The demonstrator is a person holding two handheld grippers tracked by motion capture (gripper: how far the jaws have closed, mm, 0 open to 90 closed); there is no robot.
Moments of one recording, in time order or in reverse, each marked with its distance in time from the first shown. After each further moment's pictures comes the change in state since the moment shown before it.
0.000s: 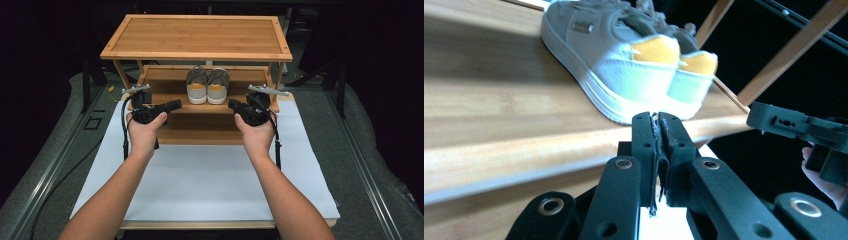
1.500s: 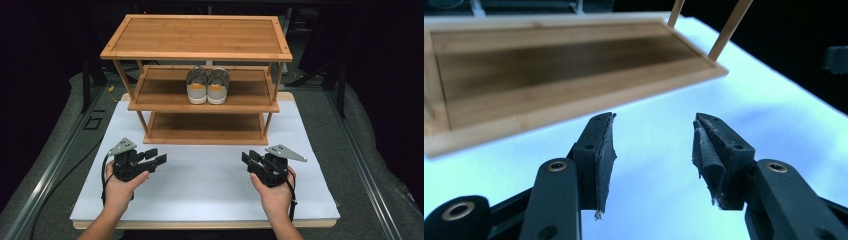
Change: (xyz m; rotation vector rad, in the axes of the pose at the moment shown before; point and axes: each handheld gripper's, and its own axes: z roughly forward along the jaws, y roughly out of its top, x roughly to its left) left arm 0.027 -0.126 -0.067 0.117 0.088 0.210; right arm -0.018 -0.128 -0.077 0.044 -0.049 -0.038
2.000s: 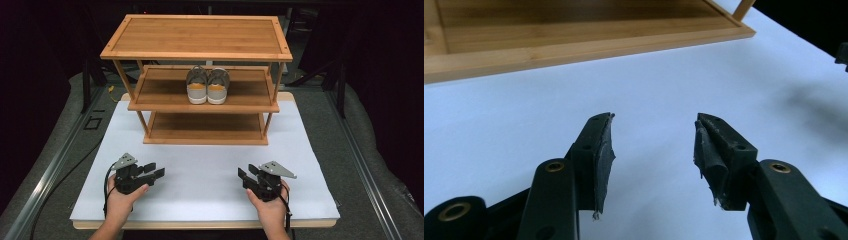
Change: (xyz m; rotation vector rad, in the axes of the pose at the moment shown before) left arm 0.021 -0.049 0.011 0.049 0.020 -0.029; right arm -0.009 -0.056 0.020 0.029 -0.021 -0.066
